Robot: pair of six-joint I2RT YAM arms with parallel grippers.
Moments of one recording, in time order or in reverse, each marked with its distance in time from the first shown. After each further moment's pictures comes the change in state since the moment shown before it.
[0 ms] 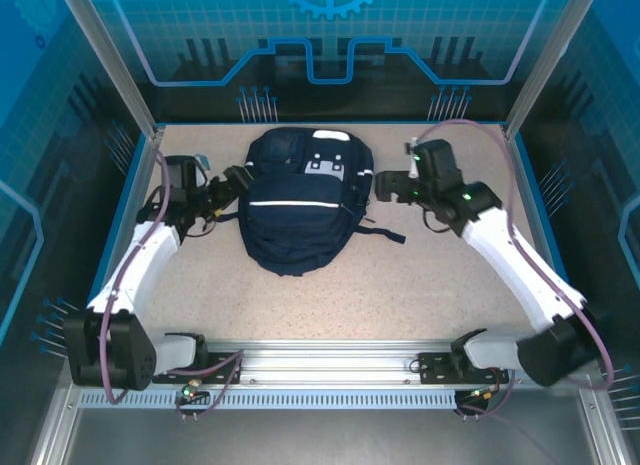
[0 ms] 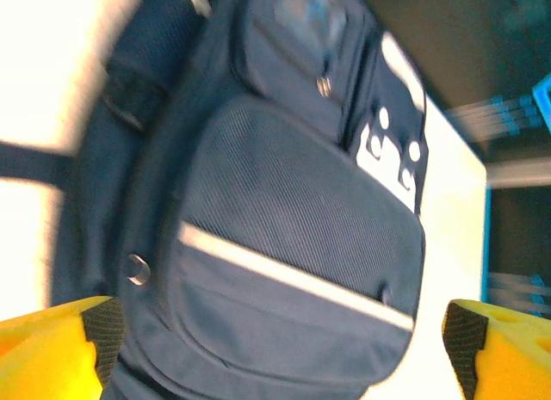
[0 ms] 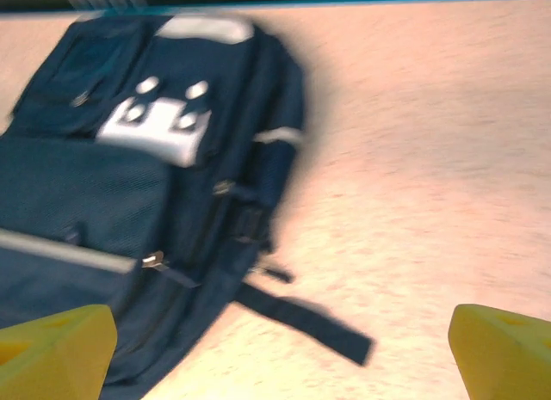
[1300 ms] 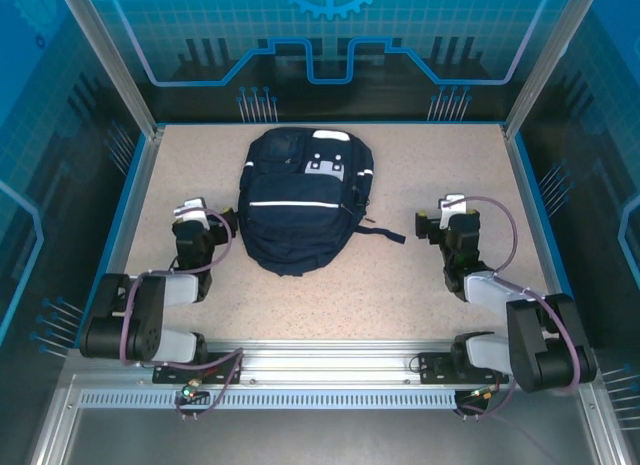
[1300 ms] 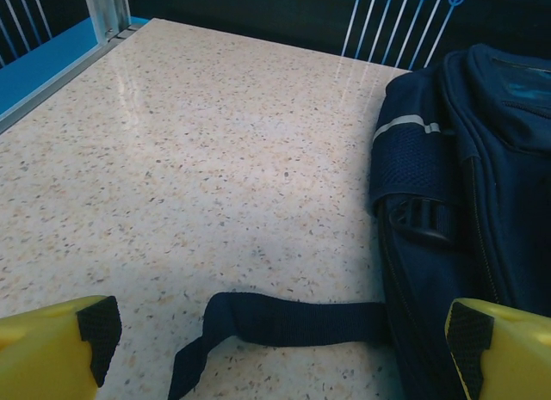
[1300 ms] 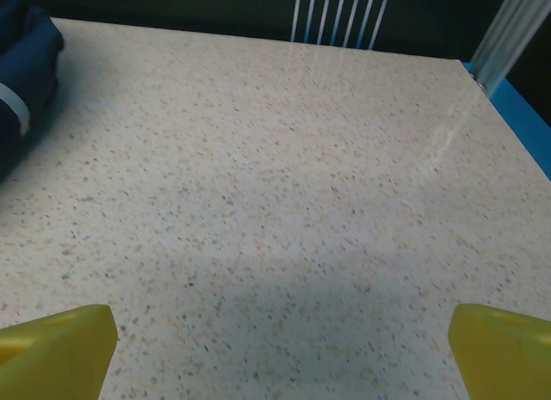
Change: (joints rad) left arm 0.004 0.192 -0.712 1.262 -0.478 0.541; right arm -0.291 0.010 -0.896 1.237 0.027 -0.371
